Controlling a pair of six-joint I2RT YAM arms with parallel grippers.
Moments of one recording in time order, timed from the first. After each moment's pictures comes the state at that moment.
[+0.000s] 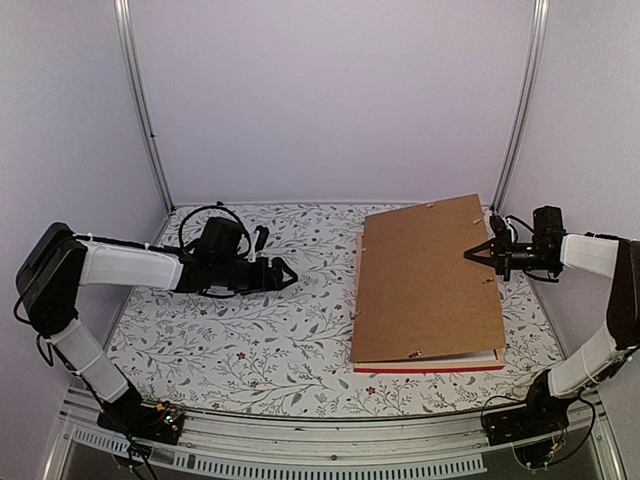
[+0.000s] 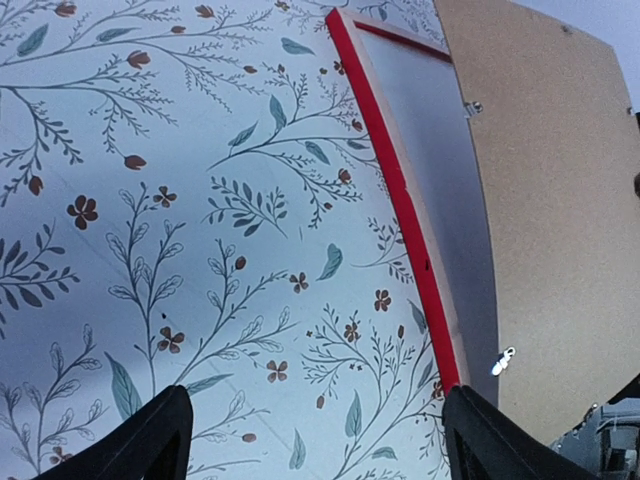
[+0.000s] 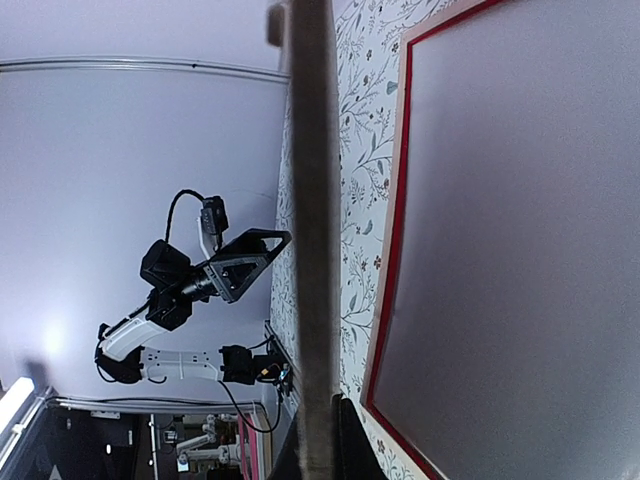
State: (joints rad) left arm -0.61 1.62 0.85 0.08 0.26 -0.57; right arm -0.14 1.45 0.86 -0.33 -1.20 0.44
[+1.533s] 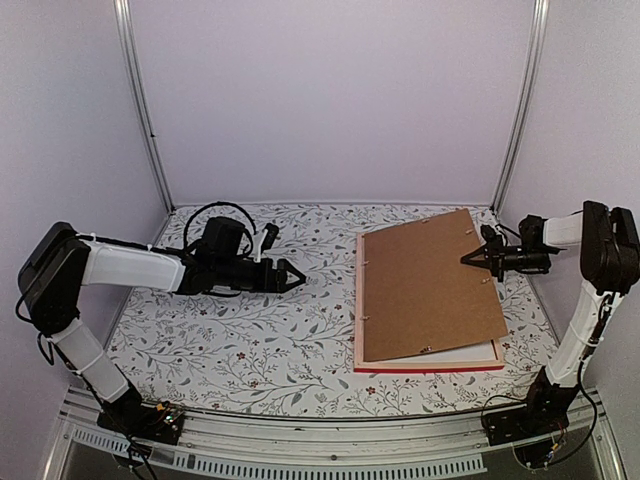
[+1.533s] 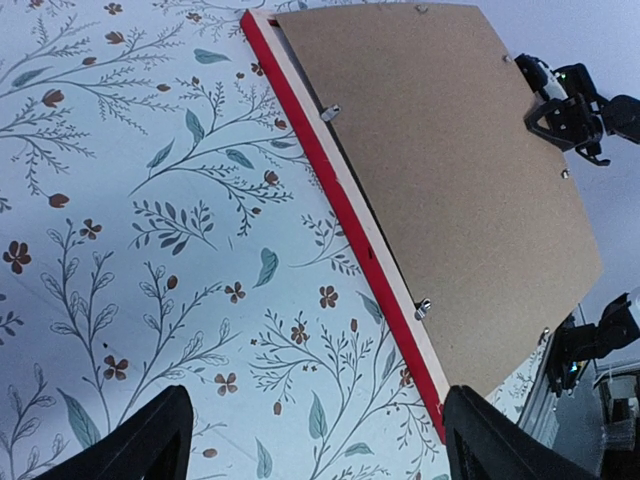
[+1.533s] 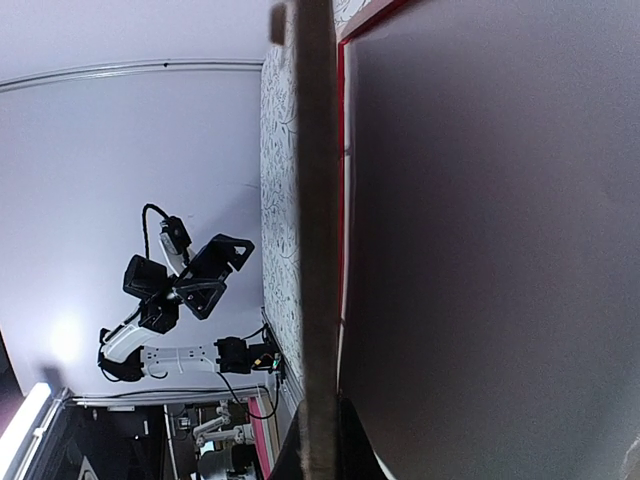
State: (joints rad) left arm -0.62 1.64 0.85 0.16 0.37 -0.48; right arm -0.20 1.89 1.14 -0.62 -1.25 0.09
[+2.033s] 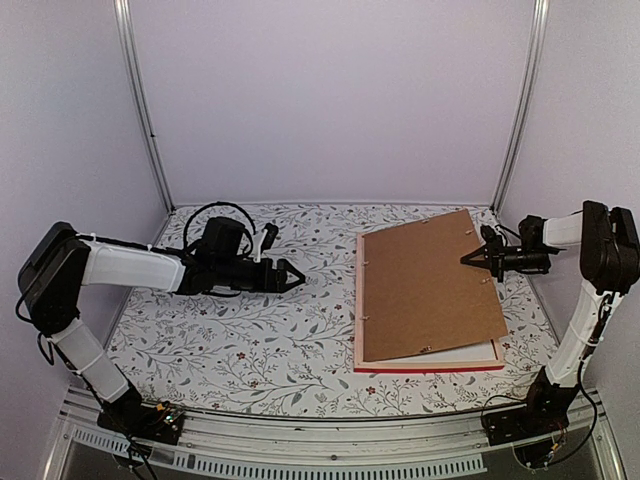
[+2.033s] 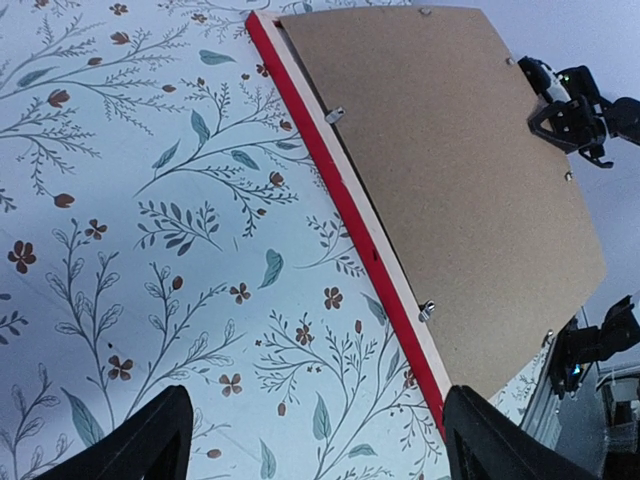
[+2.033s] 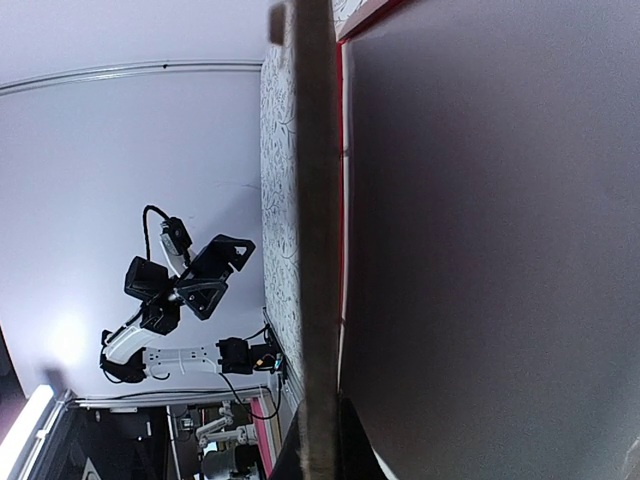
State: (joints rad) left arm -0.62 1.64 0.85 0.16 0.36 -0.48; right arm -0.20 1.89 1.14 -0.62 -1.25 0.10
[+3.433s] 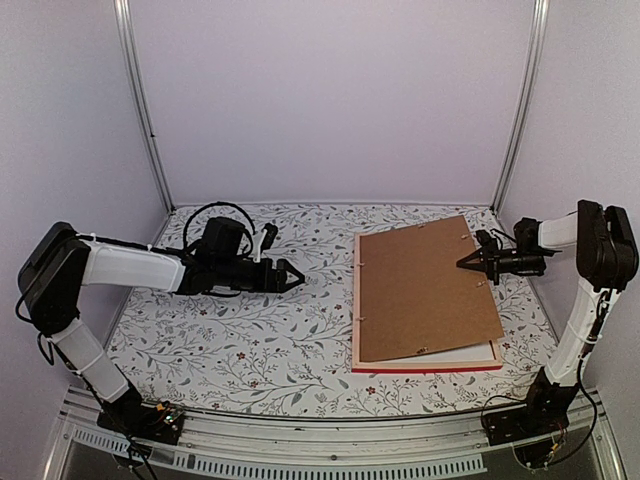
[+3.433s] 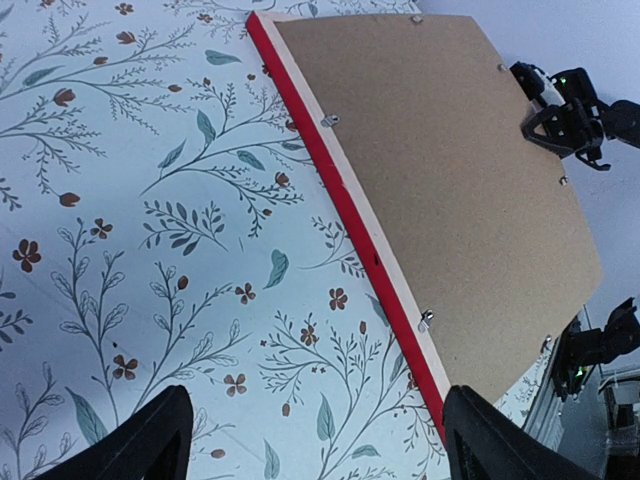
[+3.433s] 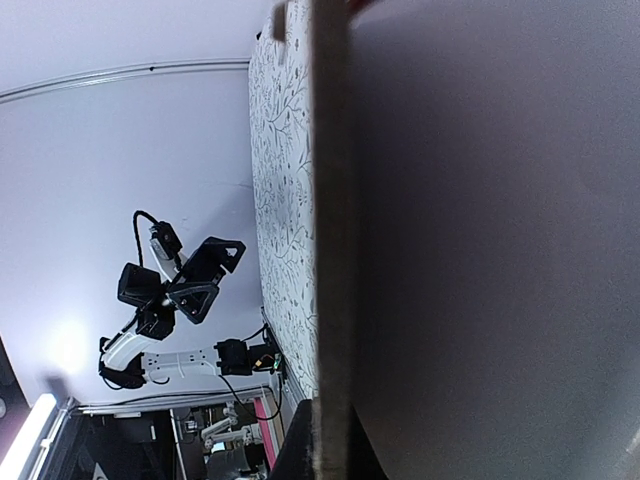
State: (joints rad) left arm -0.62 1.64 0.85 0.16 0.35 -0.48; right arm -0.17 1.93 1.13 -0.58 -1.23 0.14
